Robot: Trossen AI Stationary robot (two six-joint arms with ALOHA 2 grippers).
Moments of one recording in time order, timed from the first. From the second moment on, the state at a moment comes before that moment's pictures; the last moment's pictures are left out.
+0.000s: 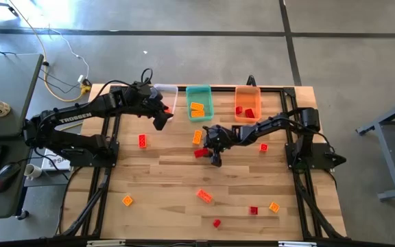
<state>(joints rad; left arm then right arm) 0.54 1.11 0.93 -0.51 0.08 -0.28 -0.09 1.89 0.90 0.17 -0.18 0.02</state>
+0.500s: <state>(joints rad) 0.54 1.11 0.93 -0.51 0.07 -0.28 -0.08 1.89 0.90 0.16 -0.18 0.10</state>
